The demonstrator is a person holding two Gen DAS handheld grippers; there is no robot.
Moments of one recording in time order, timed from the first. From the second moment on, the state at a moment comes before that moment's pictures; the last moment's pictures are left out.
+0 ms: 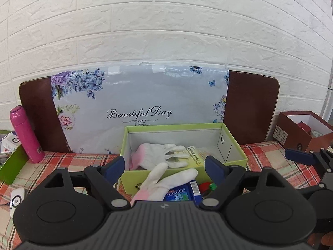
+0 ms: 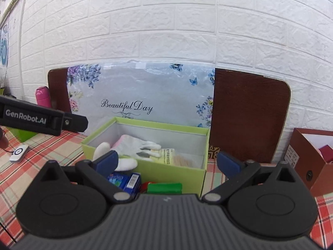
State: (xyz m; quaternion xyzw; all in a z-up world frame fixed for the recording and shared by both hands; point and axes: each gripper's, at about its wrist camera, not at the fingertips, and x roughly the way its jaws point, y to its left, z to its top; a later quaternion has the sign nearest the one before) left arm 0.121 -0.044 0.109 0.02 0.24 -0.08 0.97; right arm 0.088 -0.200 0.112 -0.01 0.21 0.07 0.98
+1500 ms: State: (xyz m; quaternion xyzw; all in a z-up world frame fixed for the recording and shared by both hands) left arm 0.026 0.051 -0.021 -0.01 0.41 0.01 0.91; right arm 0.026 -0.150 -0.006 0.01 0.34 0.01 0.94
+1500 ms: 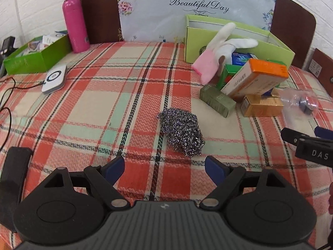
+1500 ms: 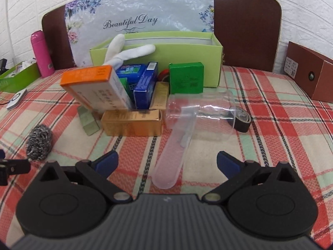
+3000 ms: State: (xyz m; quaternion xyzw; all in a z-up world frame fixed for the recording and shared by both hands) left arm 0.047 0.011 -0.030 0.01 0.43 -0.15 0.89; right arm -0.007 -0.162 -0.014 0.00 0.38 0.10 0.92
